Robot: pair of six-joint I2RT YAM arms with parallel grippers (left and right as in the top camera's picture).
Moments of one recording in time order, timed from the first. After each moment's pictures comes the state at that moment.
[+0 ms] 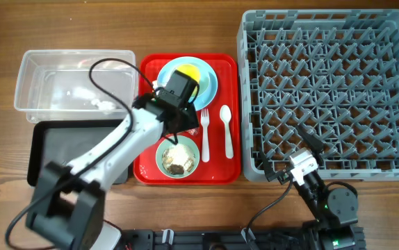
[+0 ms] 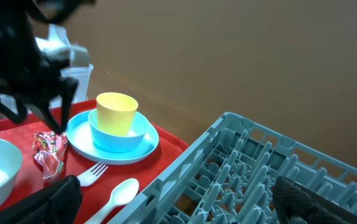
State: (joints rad) left arm -0.53 1.66 1.11 -0.71 -0.06 -0.77; right arm 0.20 0.02 0.01 0.02 -0.30 -0.29
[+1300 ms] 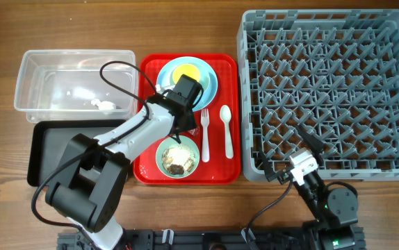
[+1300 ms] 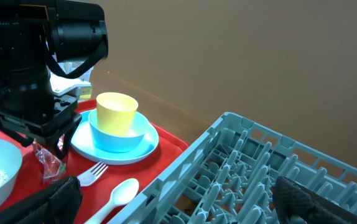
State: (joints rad) left arm -0.53 1.82 1.09 -0.61 -0.15 -0.79; right arm 0.20 0.02 0.01 0.02 -0.30 -0.29
